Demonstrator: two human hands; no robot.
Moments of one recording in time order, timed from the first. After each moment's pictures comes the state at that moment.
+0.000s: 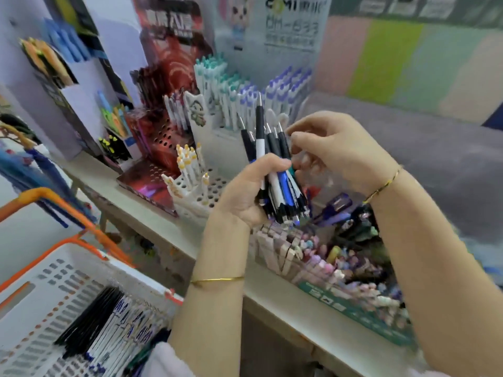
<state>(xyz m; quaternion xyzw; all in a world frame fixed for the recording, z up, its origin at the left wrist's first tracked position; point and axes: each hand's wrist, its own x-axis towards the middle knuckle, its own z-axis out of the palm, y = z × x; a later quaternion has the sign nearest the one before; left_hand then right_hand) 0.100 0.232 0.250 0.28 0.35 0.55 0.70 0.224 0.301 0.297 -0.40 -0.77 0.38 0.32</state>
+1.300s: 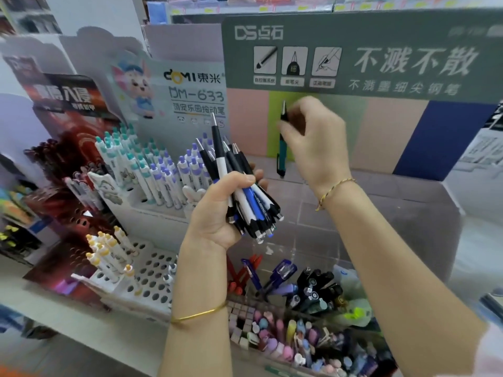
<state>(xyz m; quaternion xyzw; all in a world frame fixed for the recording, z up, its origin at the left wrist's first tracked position) 0.142 0.351 0.284 0.25 0.30 0.59 0.70 0.277 0.404 0.337 -0.49 -0.71 0.04 0.51</state>
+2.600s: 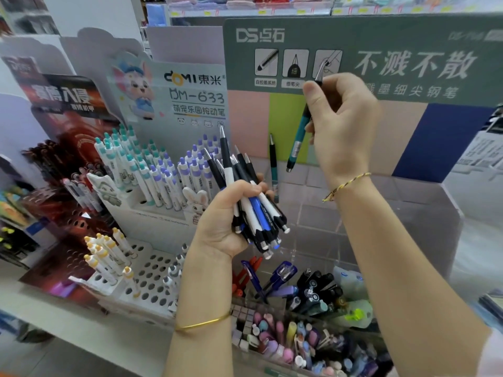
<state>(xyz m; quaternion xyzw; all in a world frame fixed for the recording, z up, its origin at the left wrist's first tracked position) 0.147 0.348 0.277 0.25 0.24 0.56 0.75 0.282 0.397 0.356 -0.43 -0.61 0.09 0.66</state>
